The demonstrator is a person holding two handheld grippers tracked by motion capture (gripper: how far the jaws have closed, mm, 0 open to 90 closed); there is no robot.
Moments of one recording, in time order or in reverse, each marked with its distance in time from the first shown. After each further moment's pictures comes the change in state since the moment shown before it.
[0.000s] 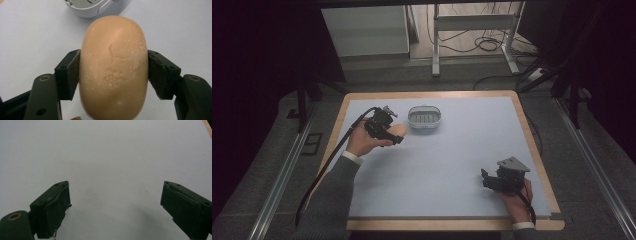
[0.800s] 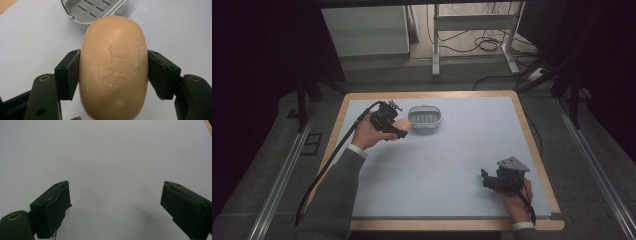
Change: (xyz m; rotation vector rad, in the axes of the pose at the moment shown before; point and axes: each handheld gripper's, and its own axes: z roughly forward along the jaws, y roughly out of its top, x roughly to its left) left arm 0.007 0.022 0.009 -0.001 -0.009 0.000; right arm 0.000 0.000 0.001 0.009 -0.001 -0.003
